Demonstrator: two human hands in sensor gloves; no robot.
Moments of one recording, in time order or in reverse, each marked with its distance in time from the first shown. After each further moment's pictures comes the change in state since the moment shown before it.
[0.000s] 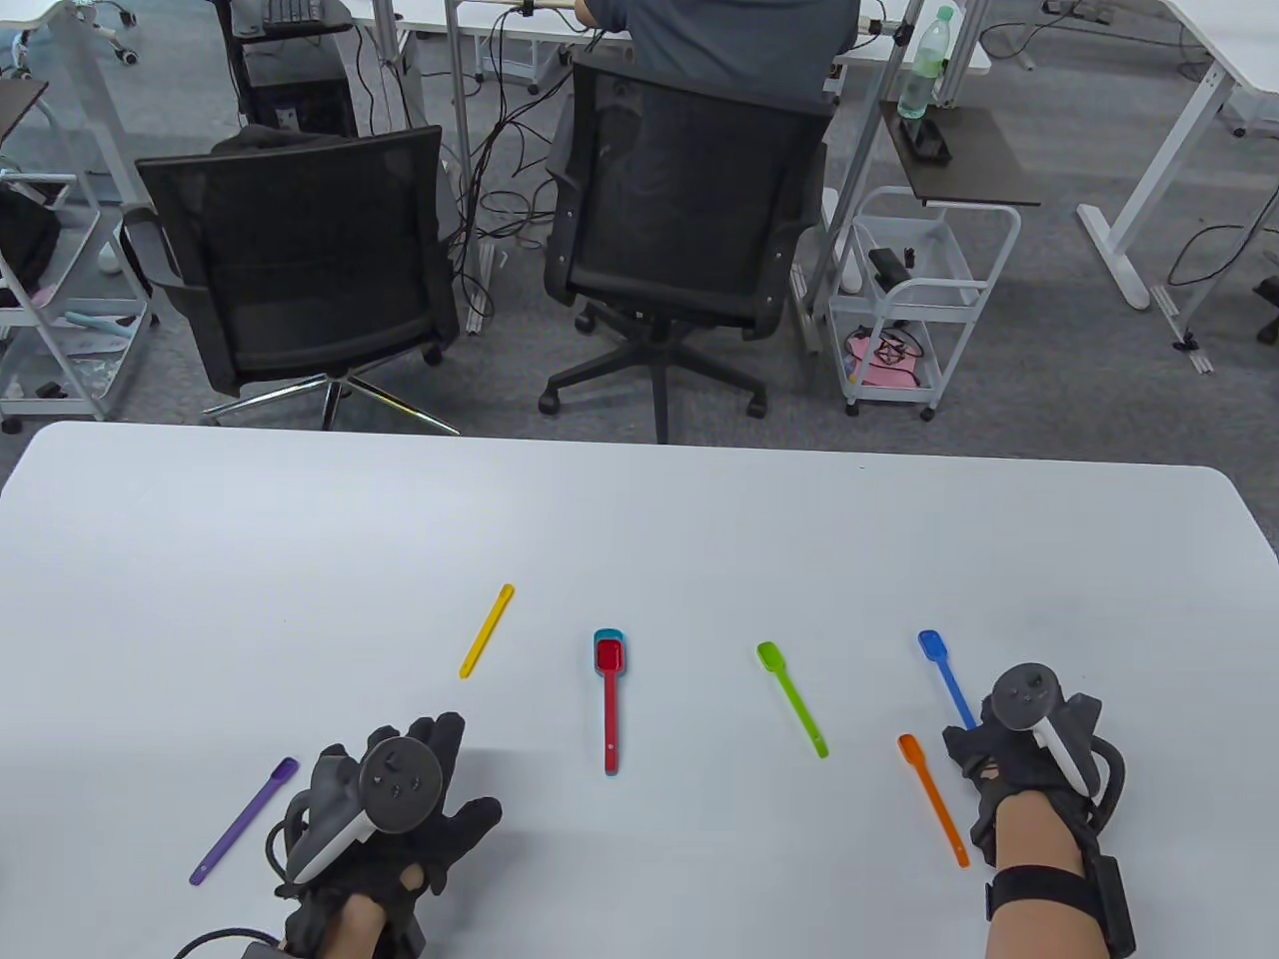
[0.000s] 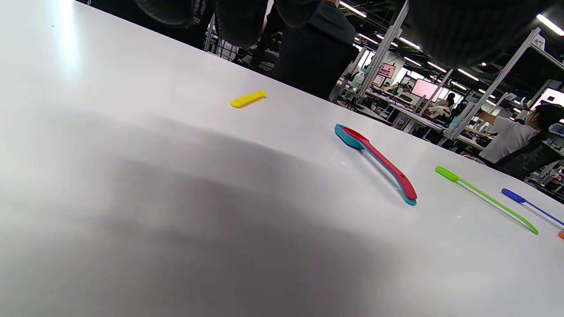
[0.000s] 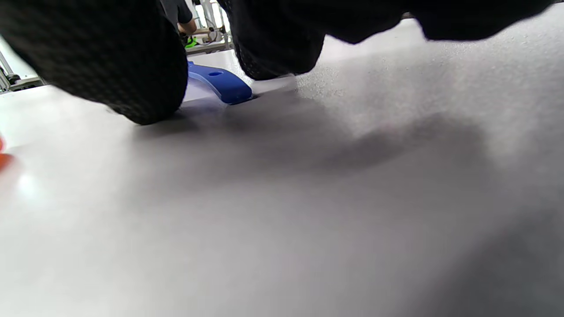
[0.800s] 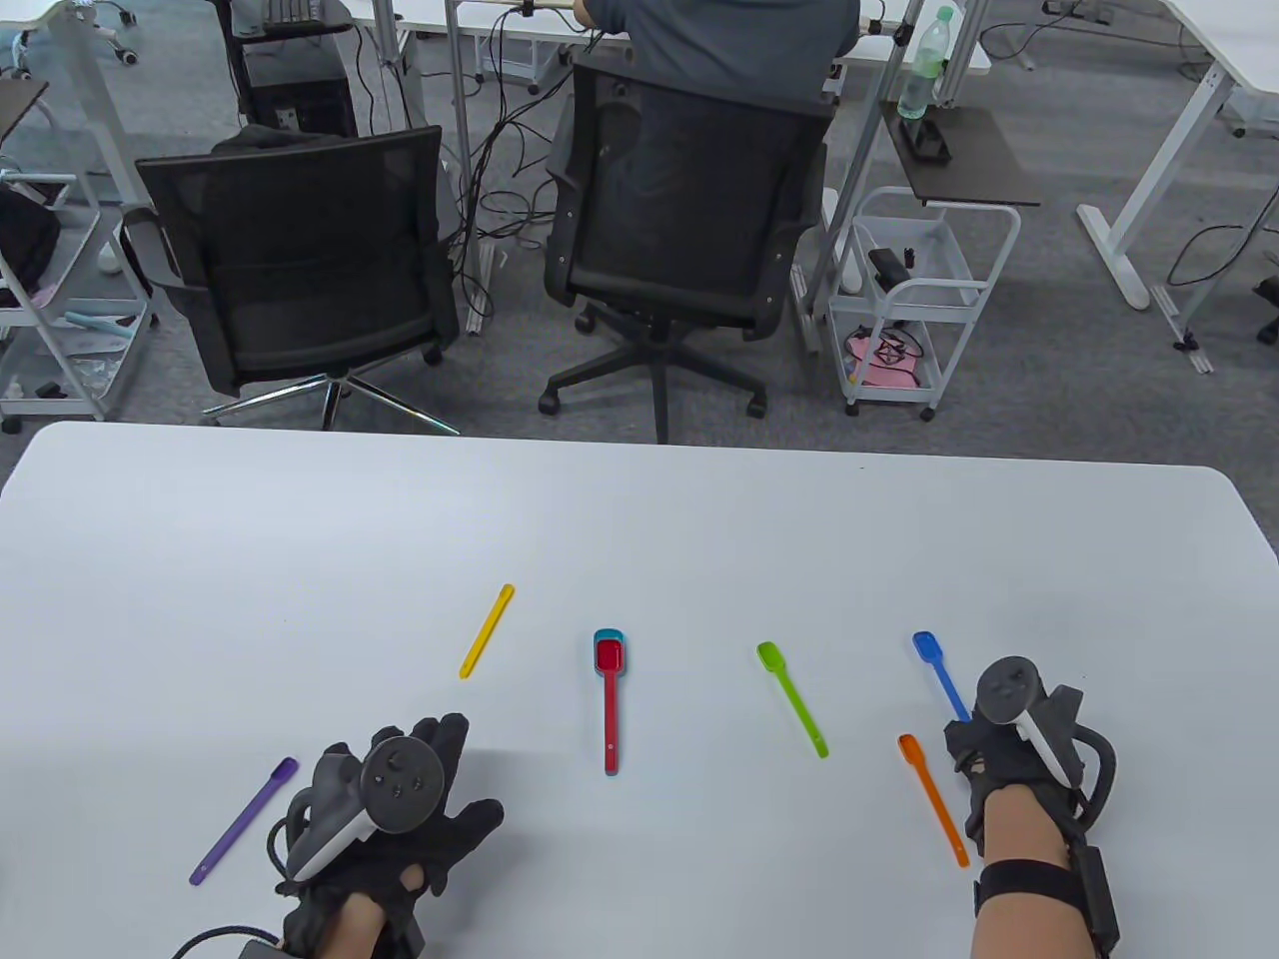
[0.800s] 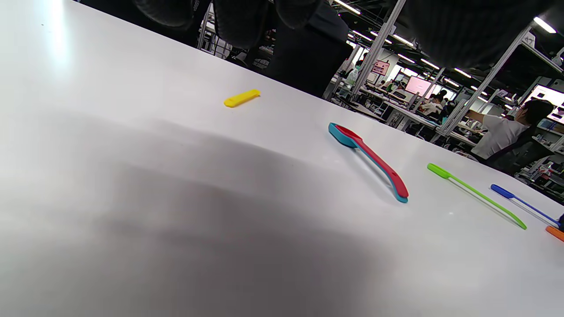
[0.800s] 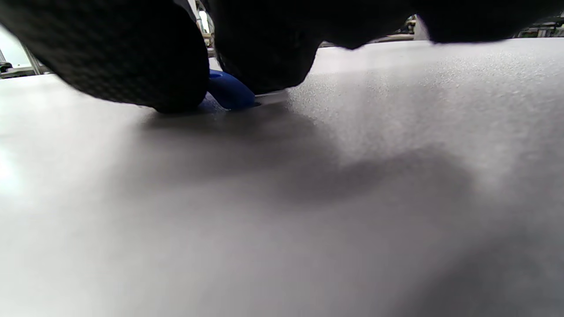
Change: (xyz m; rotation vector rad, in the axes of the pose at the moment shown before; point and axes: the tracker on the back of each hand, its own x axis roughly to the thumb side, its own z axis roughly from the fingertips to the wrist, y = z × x) left_hand 0.002 0.001 0.000 -0.009 -0.021 -0.002; right_hand 0.010 0.001 -0.002 -0.045 0.006 0.069
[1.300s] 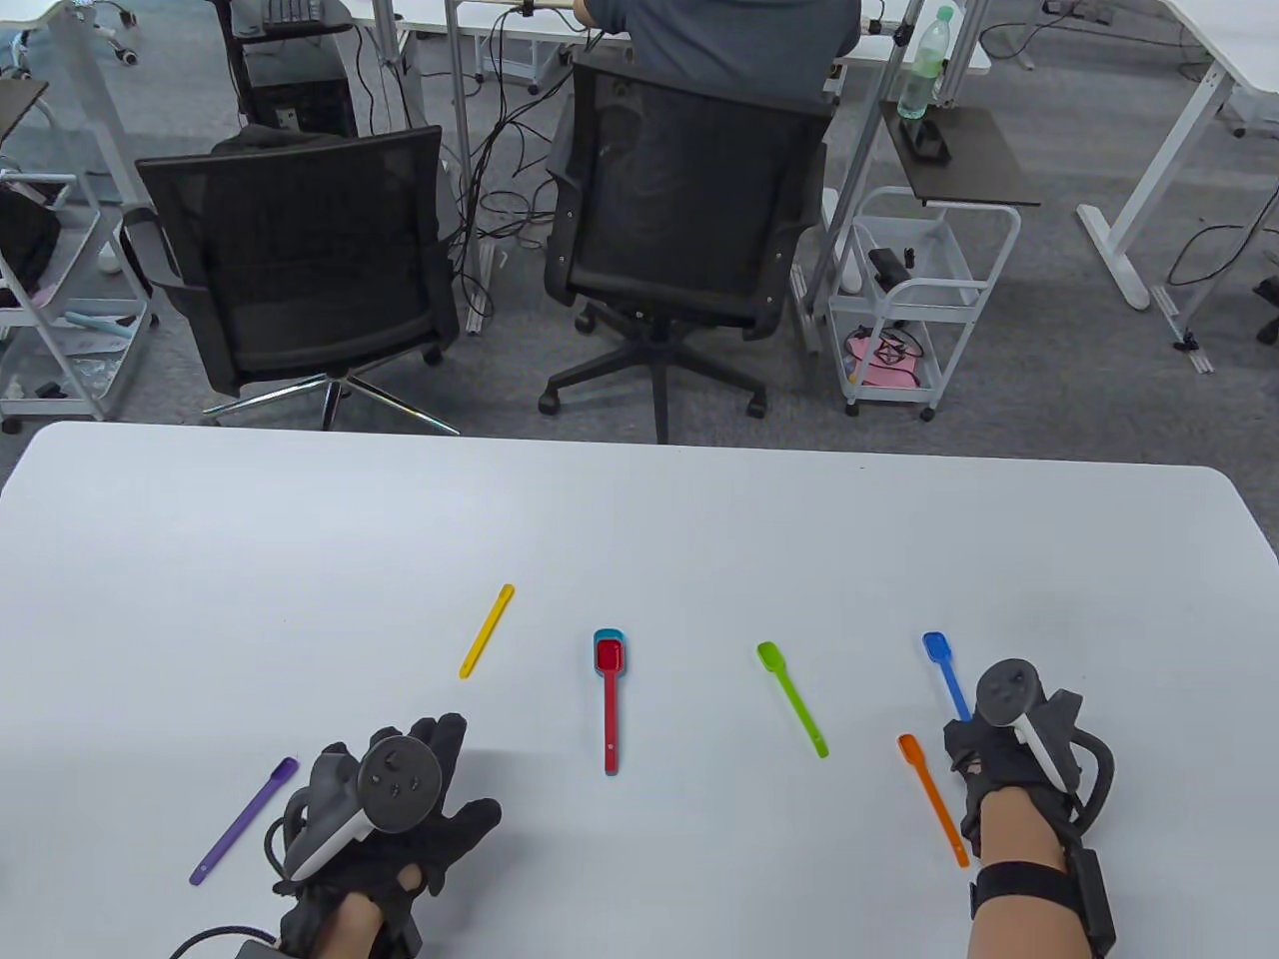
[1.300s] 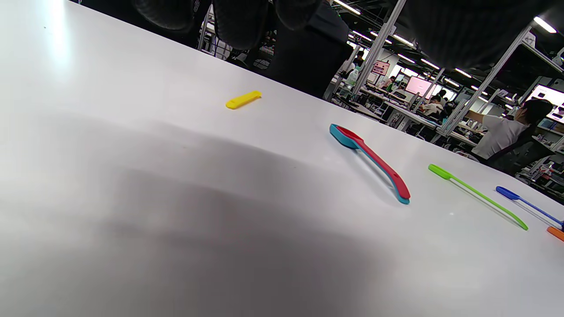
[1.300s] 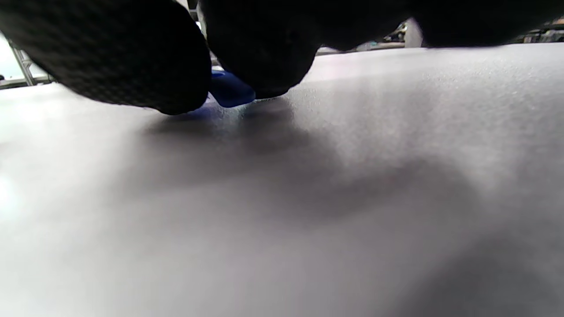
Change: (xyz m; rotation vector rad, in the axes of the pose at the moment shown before) left_hand 0.001 0.001 0.000 0.001 0.001 -0.003; right_hand 0.000 -0.001 0.003 -0.048 0.029 -0.018
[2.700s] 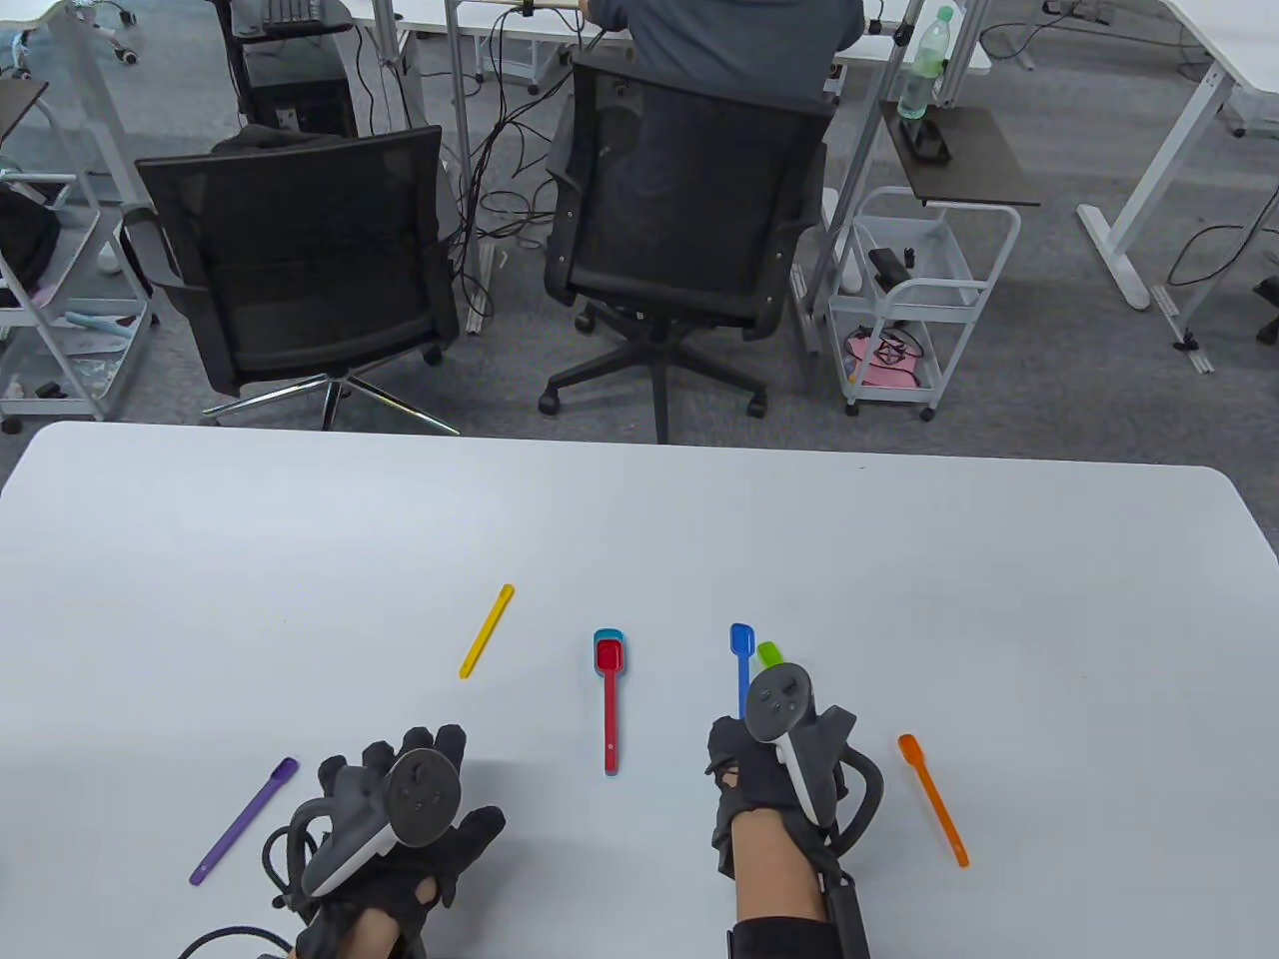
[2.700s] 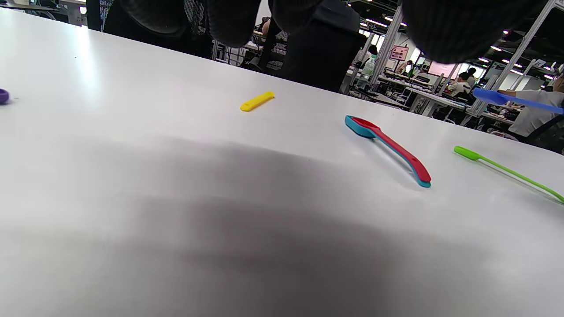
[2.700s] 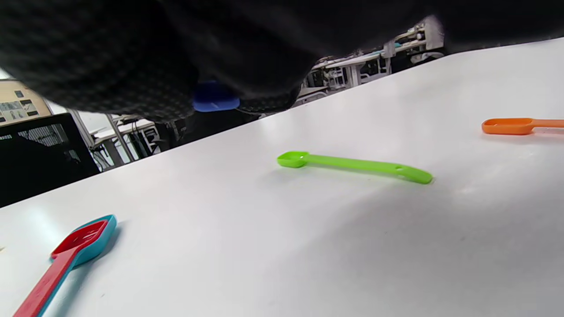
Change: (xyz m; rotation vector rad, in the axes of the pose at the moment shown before) left_hand 0.011 -0.003 0.008 0.002 0.071 -0.113; right_hand 0.215 -0.031 0.163 -0.029 -0.032 -0.177
